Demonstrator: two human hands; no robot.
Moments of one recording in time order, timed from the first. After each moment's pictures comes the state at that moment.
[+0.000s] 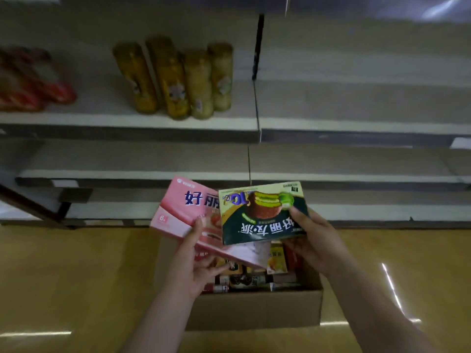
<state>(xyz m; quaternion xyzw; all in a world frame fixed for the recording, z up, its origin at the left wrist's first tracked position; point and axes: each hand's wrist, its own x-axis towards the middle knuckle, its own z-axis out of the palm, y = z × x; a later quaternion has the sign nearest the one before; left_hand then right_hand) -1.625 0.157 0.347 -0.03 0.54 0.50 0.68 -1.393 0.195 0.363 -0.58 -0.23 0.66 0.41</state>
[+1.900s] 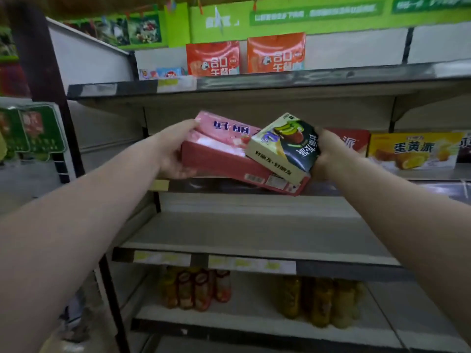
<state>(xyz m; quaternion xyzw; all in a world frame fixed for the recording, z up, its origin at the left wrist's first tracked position) -2.063 0.321 0.943 0.44 0.61 0.48 0.44 -1.808 0.401 0.921 -0.36 -0.36 0.63 0.58</state>
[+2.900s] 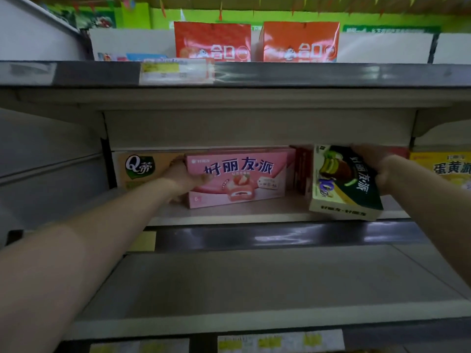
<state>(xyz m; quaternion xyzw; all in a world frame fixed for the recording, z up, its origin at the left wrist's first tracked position) -2.154 0.551 0.890 0.66 0.62 0.38 0.19 -1.806 0.501 0.927 -0.54 -0.40 0.48 0.56</state>
